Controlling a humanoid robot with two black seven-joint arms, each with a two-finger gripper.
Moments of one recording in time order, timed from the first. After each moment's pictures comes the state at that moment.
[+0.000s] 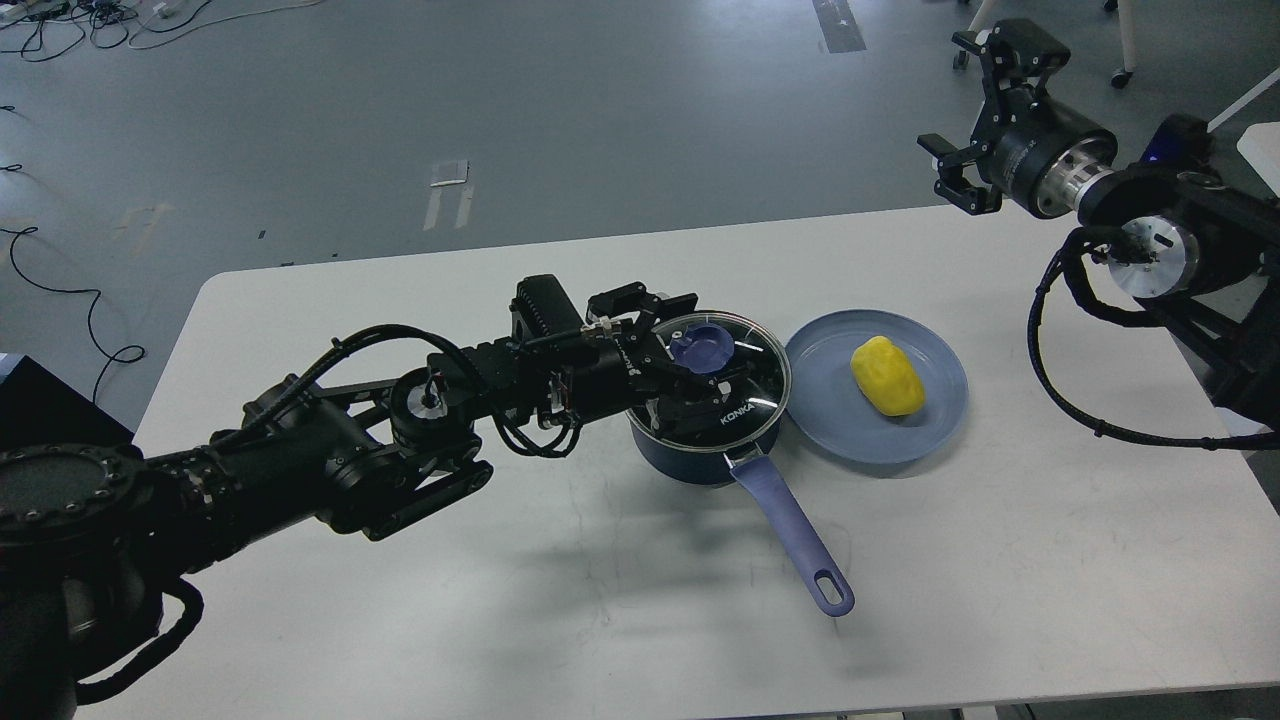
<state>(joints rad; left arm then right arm) -1.07 0.18 0.11 -0.86 1.77 0.38 -0.40 0.88 -0.49 0.61 0.92 -0.14 0.07 0.11</state>
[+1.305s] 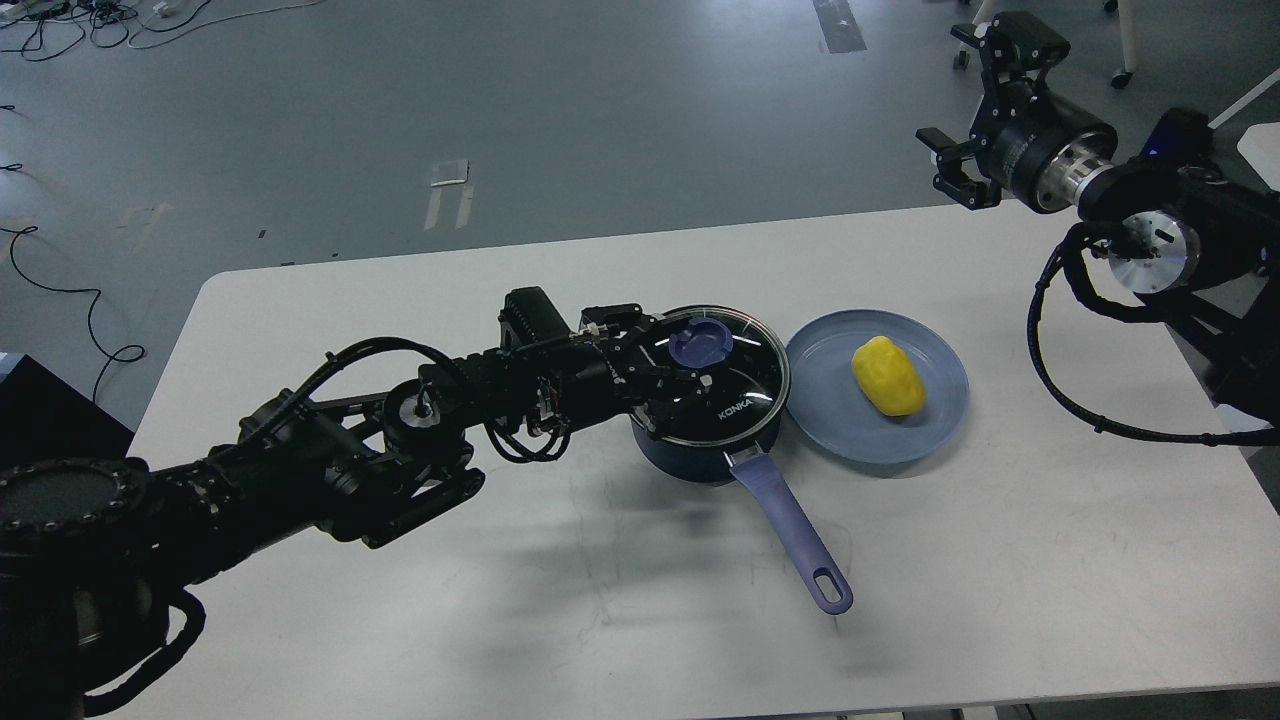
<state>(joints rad) -1.04 0.16 0.12 -0.80 1.73 0.36 -0.42 0.88 -0.50 0.61 0.92 -0.14 0.07 0.11</state>
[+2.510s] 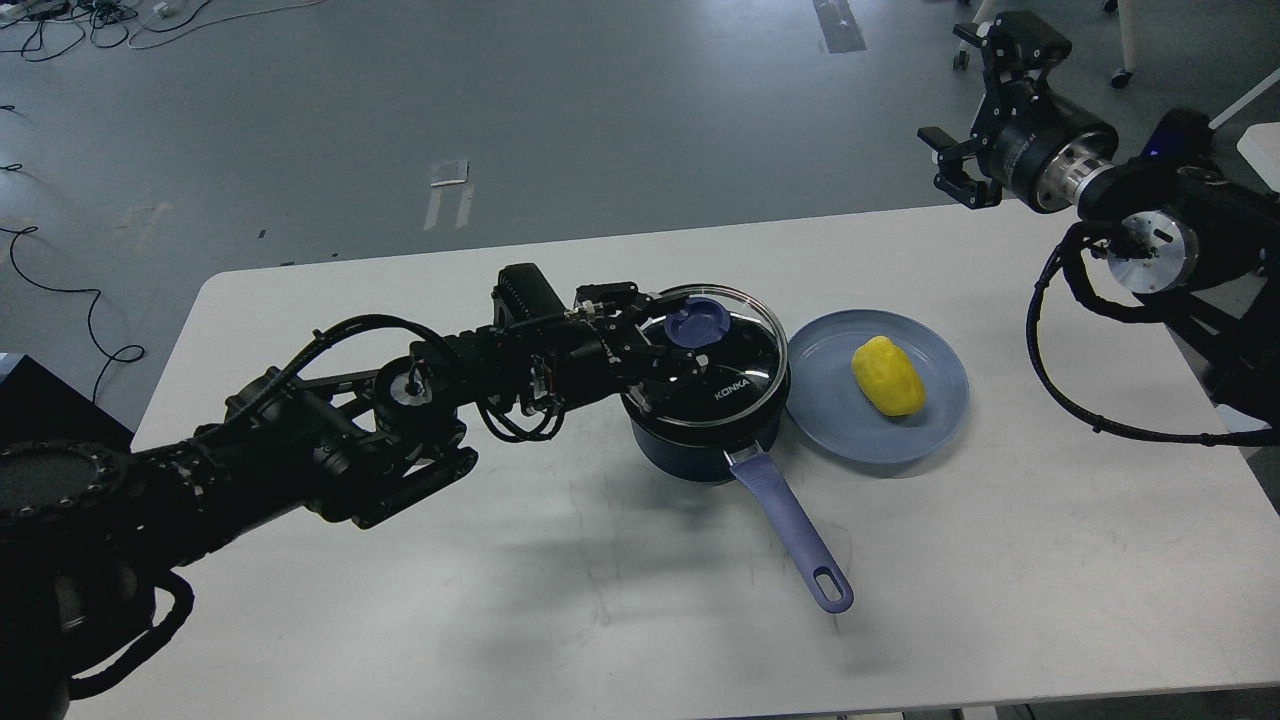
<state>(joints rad) -1.08 0.19 0.12 -0.82 1.73 0.35 -0.42 0.88 -0.49 0.62 0.92 -0.14 0.06 0.11</state>
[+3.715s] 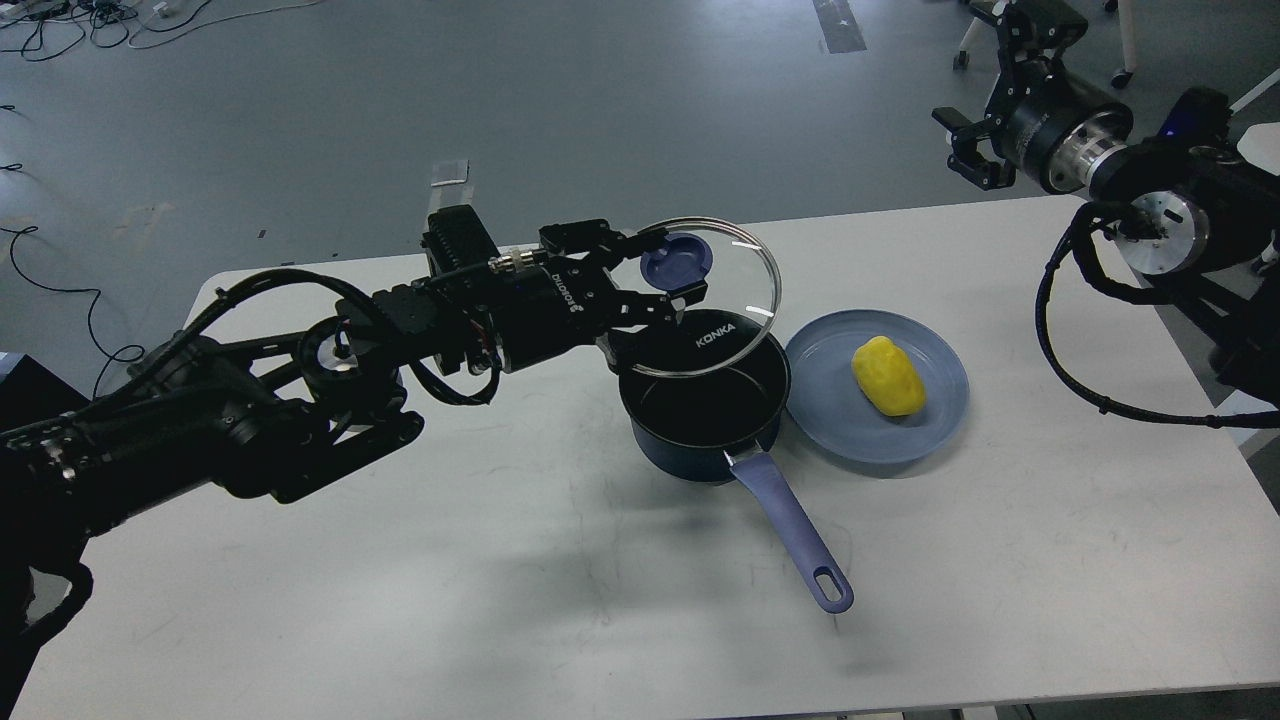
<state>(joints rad) -1.16 0.43 0.04 -1.07 1.73 0.39 -0.42 0.93 -0.50 0.61 0.88 -0.14 0.06 0.11</state>
